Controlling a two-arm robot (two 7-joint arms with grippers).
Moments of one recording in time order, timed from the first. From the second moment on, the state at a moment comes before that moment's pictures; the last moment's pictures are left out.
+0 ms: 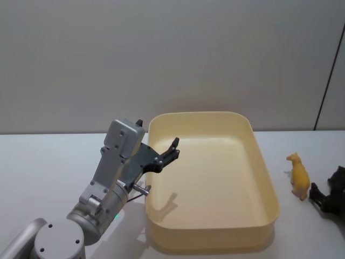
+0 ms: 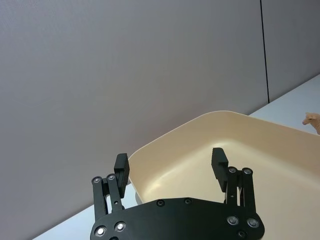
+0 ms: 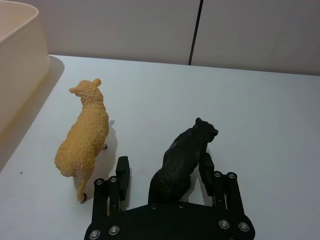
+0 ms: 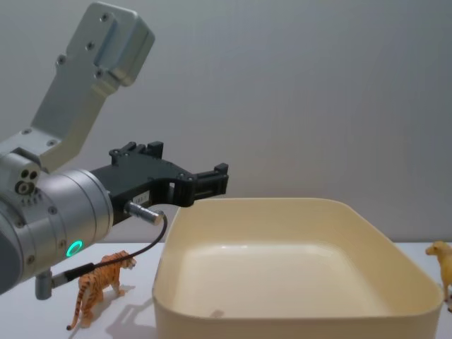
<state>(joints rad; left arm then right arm) -0.24 0.38 0.45 -1.63 -0.20 0.01 -0.01 0.08 0.32 -0.15 -1.45 0.25 0.19 -0.07</state>
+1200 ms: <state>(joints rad) -0.24 0.38 0.45 -1.63 -0.20 0.01 -0.01 0.10 0.31 -0.15 -1.43 0.23 0.06 -0.06</state>
